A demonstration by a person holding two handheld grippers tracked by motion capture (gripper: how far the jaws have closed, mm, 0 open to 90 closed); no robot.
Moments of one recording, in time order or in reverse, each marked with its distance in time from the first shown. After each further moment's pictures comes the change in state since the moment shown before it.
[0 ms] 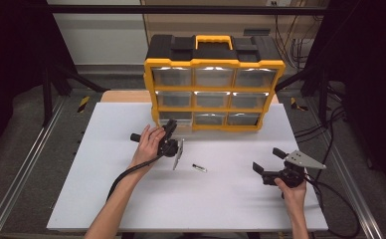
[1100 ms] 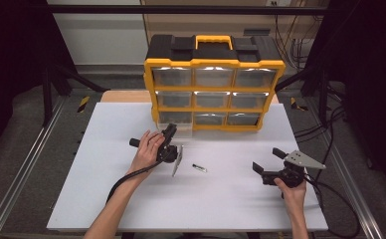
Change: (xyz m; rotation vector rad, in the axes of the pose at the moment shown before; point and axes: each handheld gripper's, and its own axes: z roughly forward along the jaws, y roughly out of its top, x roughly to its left) left arm -0.006 0.005 -0.016 -0.003 0.025 0.020; right arm 0.000 0.000 0.001 0.002 0.001 0.002
